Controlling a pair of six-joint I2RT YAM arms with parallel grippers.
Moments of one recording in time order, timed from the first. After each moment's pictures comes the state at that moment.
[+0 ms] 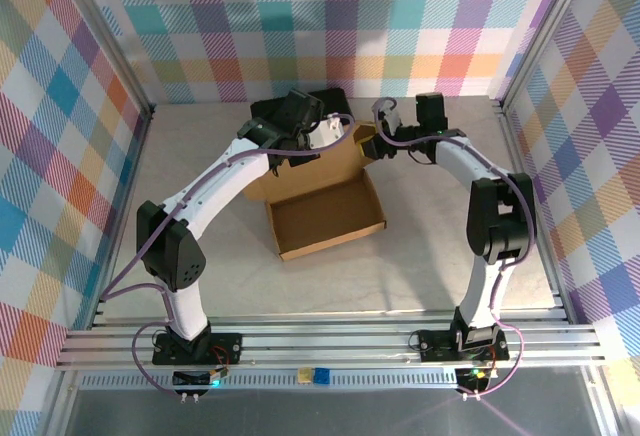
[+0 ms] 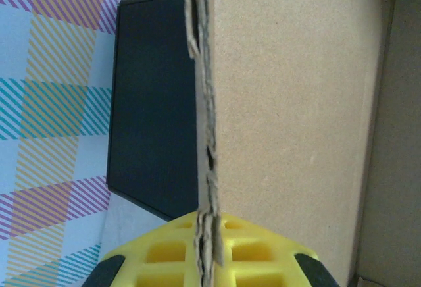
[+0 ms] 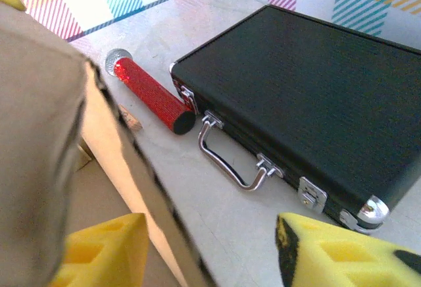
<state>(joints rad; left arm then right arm) -0.61 1.82 1.80 -0.79 -0.25 0.82 0.19 1.93 1.46 -0.20 -0.90 -0.40</state>
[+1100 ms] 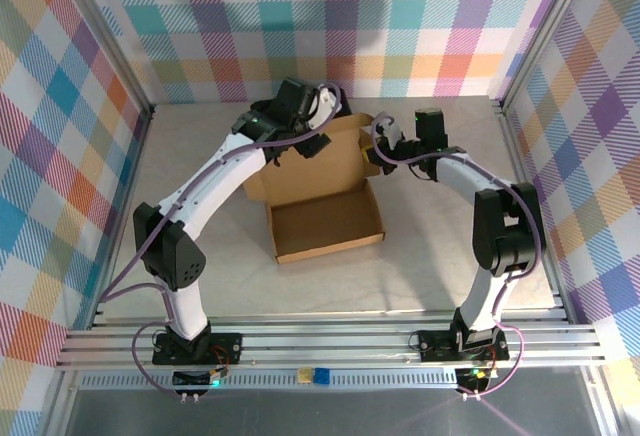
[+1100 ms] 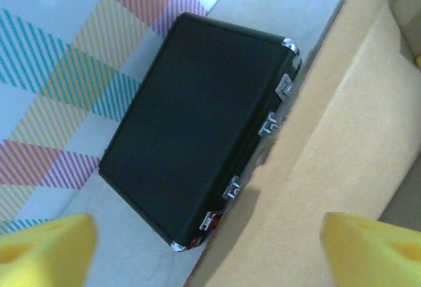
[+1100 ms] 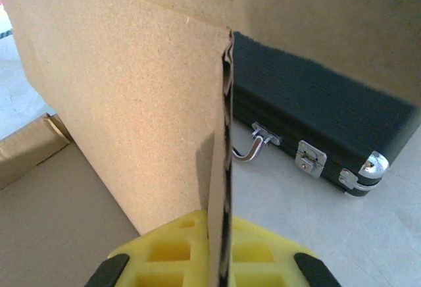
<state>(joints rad) -0.59 1.81 1.87 -0.75 -0.27 0.42 0.22 1.81 1.24 -0.07 -0.78 -0.37</state>
